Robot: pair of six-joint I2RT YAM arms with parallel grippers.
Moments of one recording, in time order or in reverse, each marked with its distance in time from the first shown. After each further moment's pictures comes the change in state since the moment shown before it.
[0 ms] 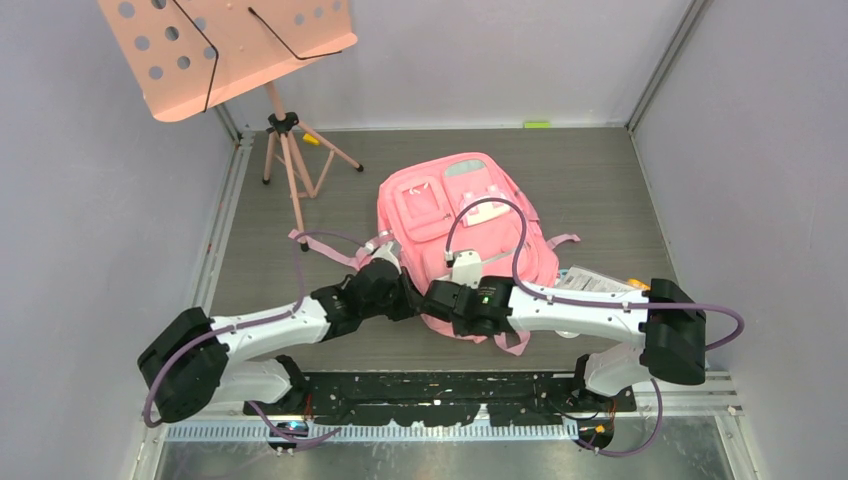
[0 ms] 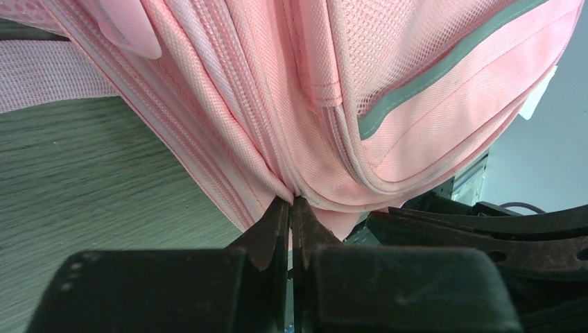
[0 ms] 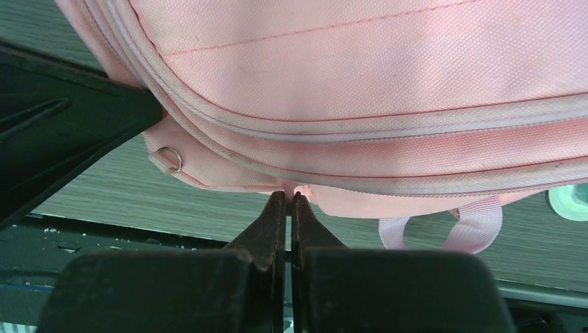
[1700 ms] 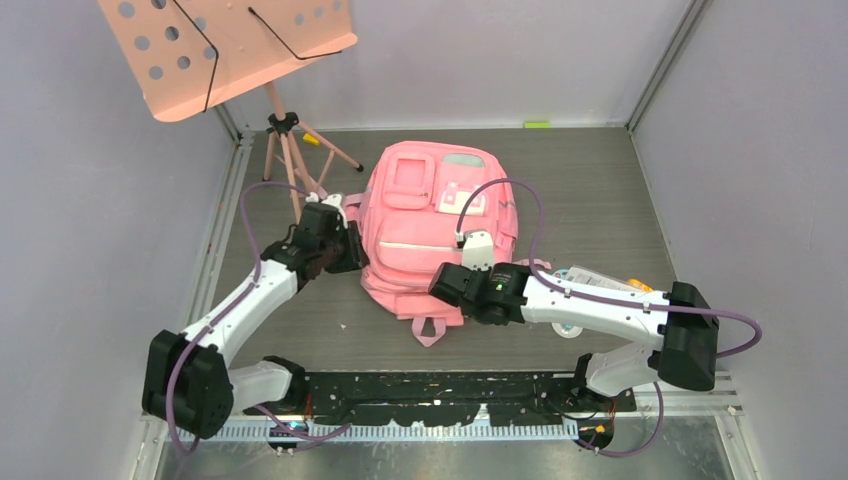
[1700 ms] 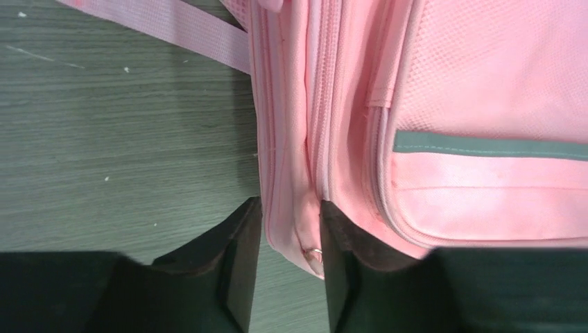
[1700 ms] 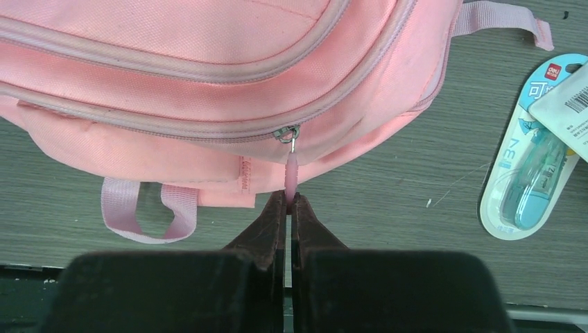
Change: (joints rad) left arm 0.536 -0.015 0.255 -0.459 0.053 0.587; right arm -0.064 -0.053 0.056 -0.054 0.141 -0.055
